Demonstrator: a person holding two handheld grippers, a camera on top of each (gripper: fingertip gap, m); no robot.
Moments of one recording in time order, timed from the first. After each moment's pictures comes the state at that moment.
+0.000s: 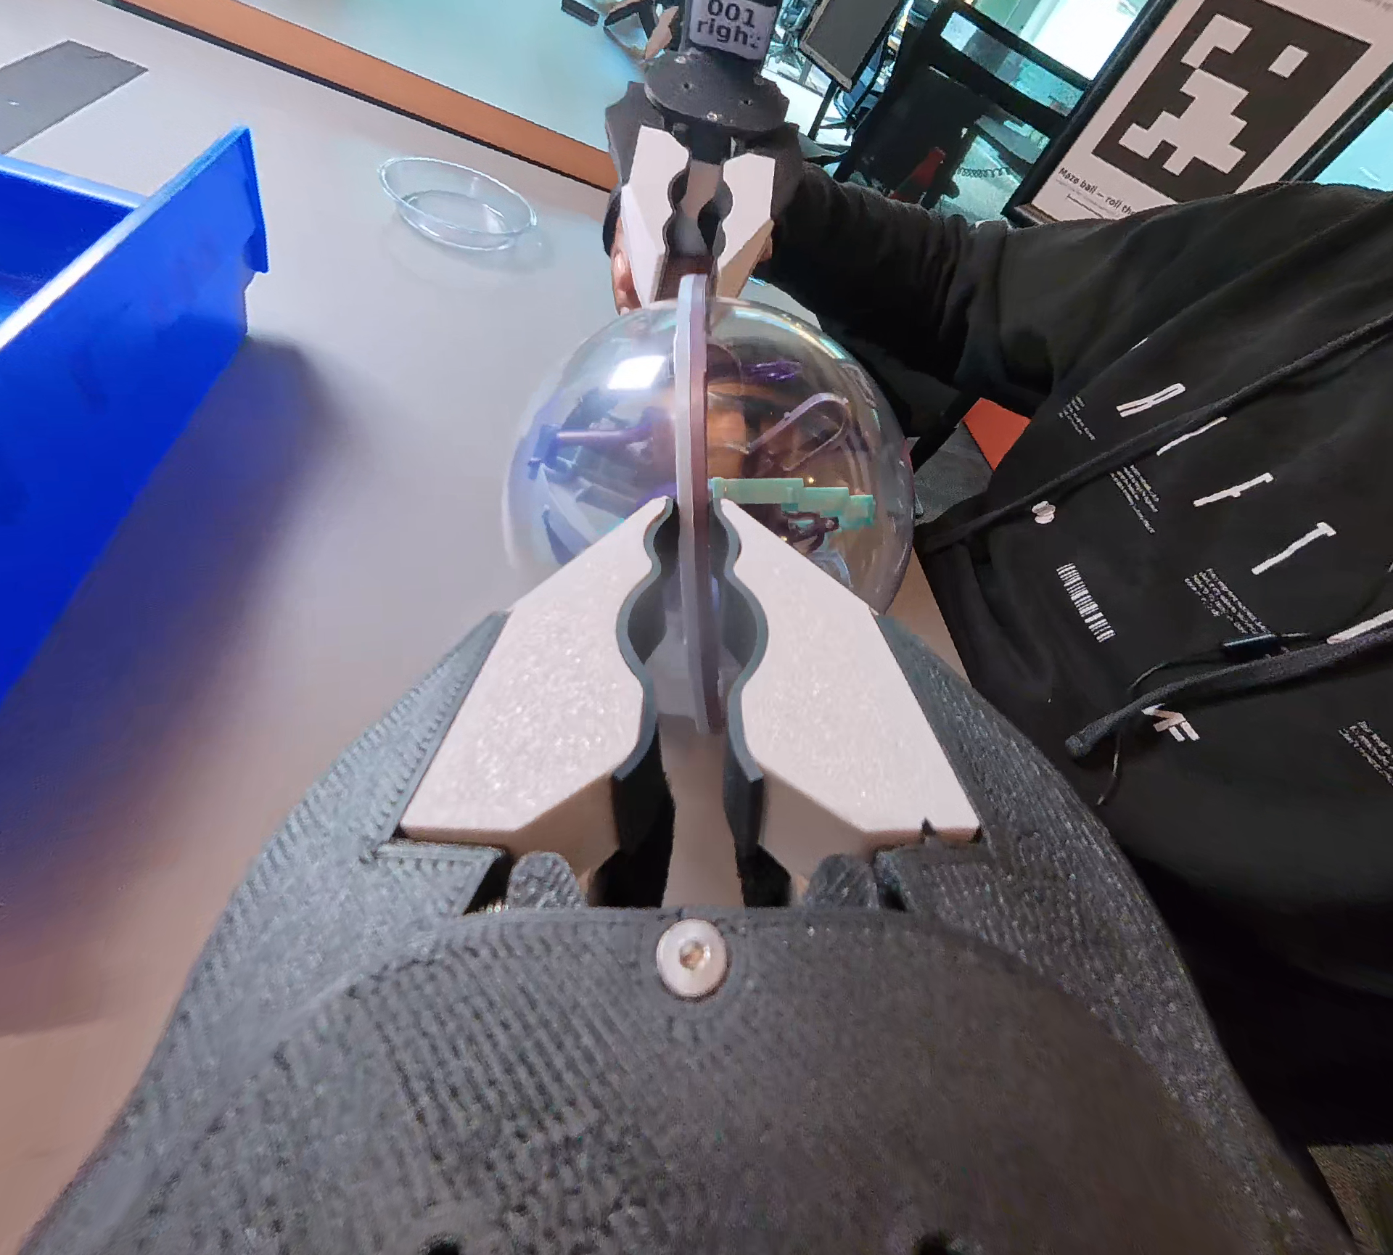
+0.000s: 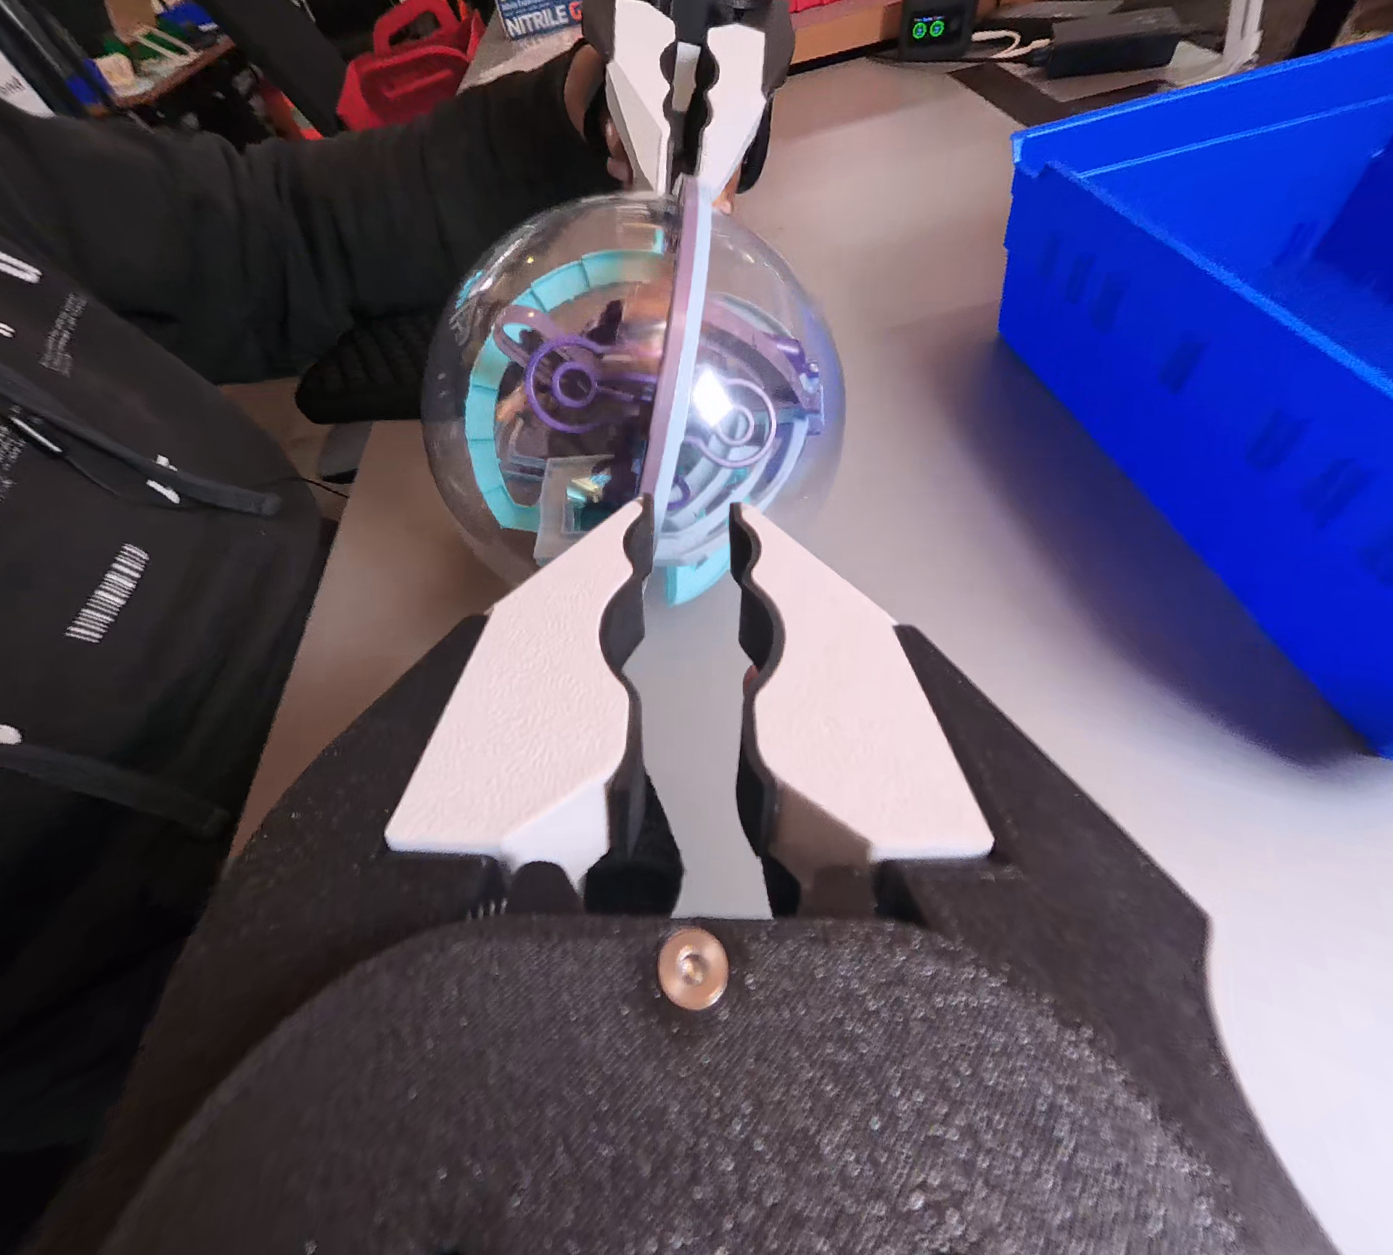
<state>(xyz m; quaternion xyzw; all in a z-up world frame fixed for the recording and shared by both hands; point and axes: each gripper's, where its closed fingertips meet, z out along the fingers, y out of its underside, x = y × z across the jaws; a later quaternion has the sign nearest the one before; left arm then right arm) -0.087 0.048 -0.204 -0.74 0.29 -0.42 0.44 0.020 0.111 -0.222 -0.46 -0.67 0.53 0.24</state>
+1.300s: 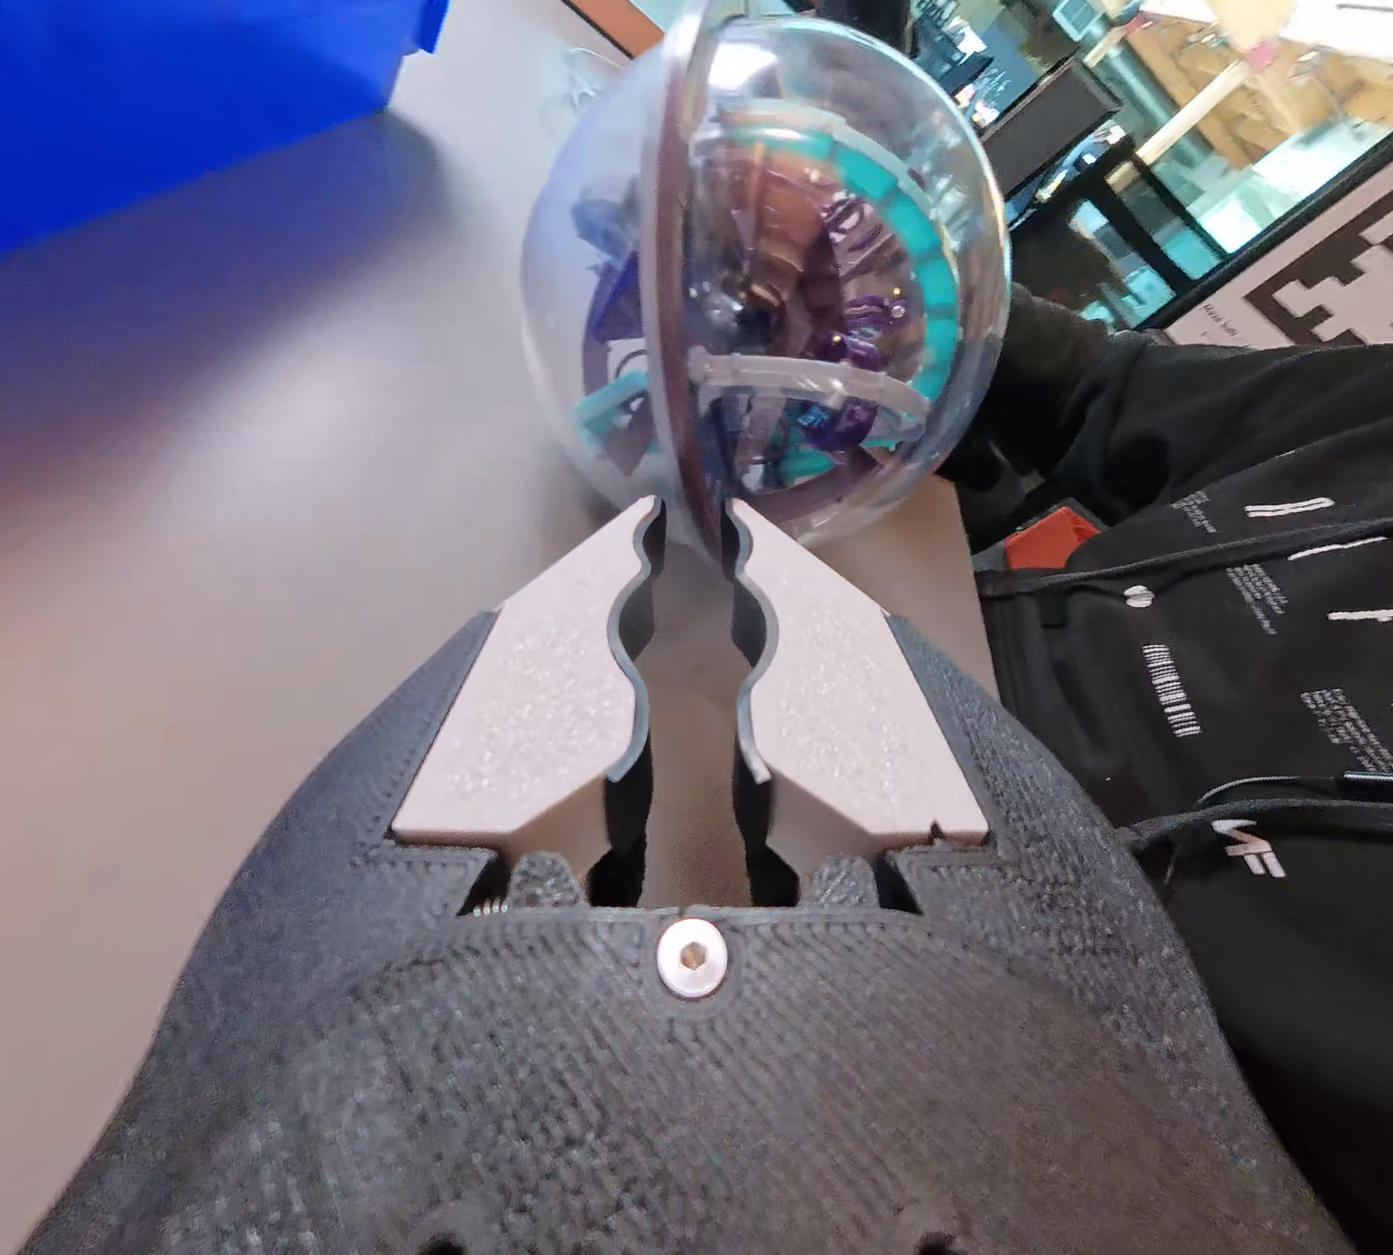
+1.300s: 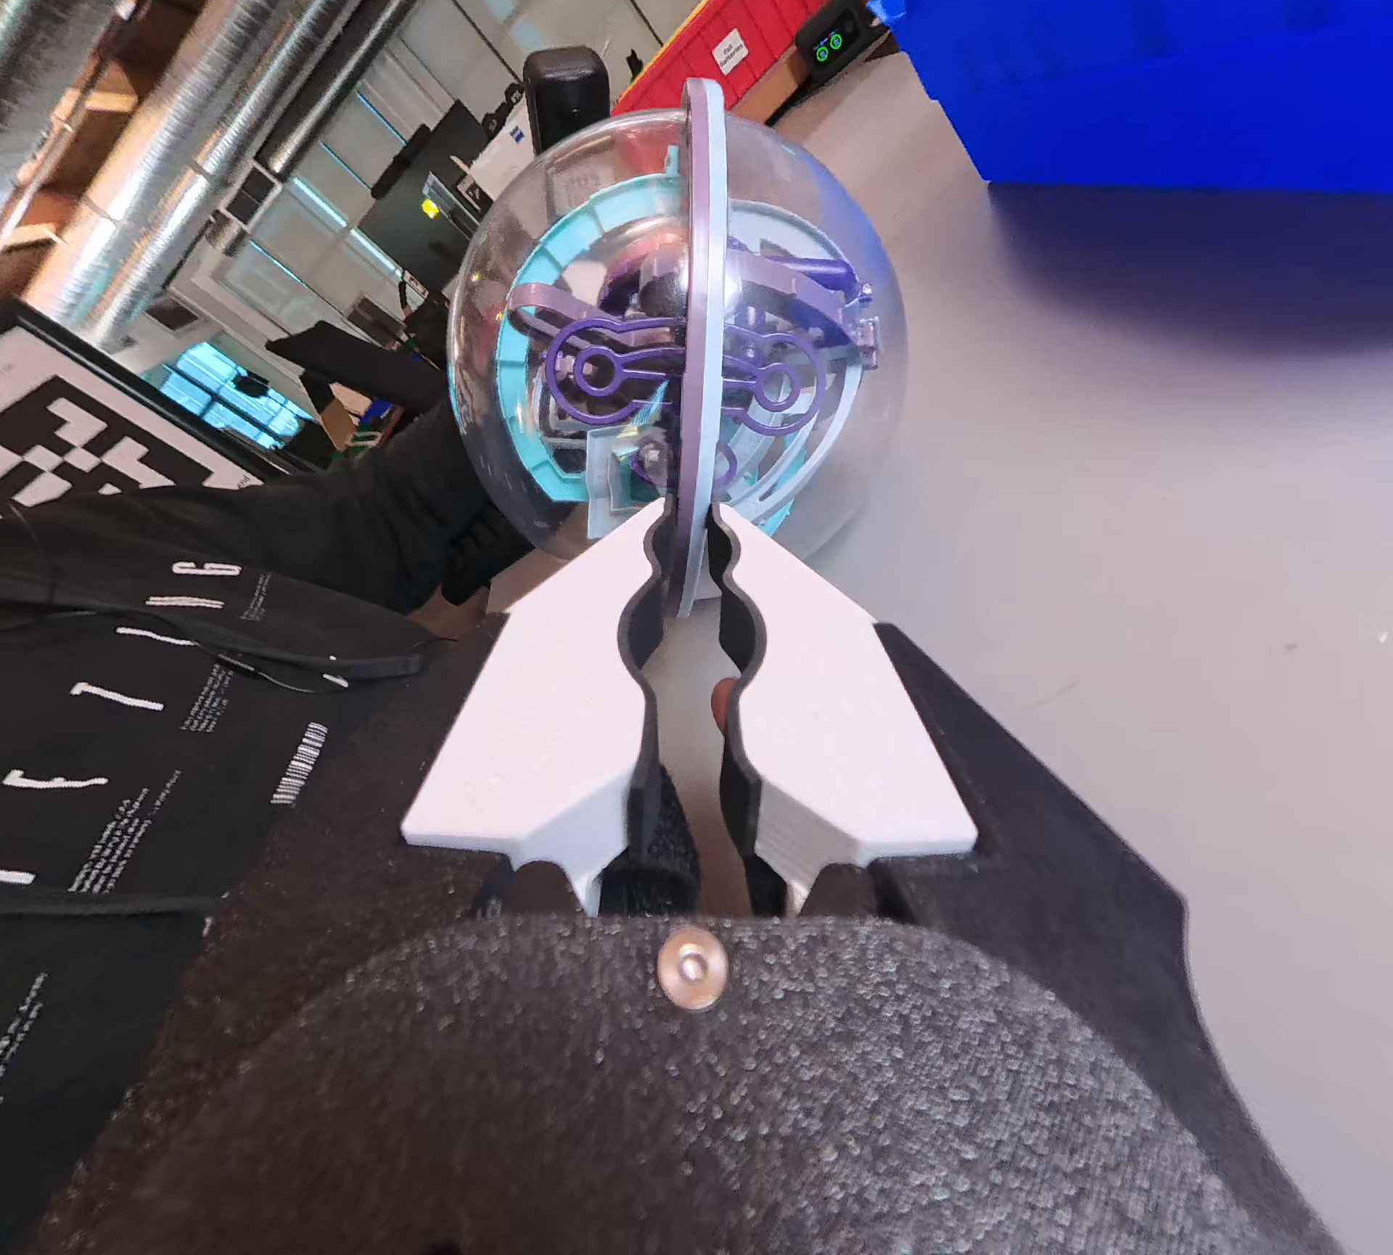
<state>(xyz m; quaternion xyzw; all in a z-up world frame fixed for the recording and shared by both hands) -0.099 0.036 -0.269 -0.79 0.13 -0.42 0.44 0.030 0.120 -0.257 -0.58 -0.48 0.65 0.12</state>
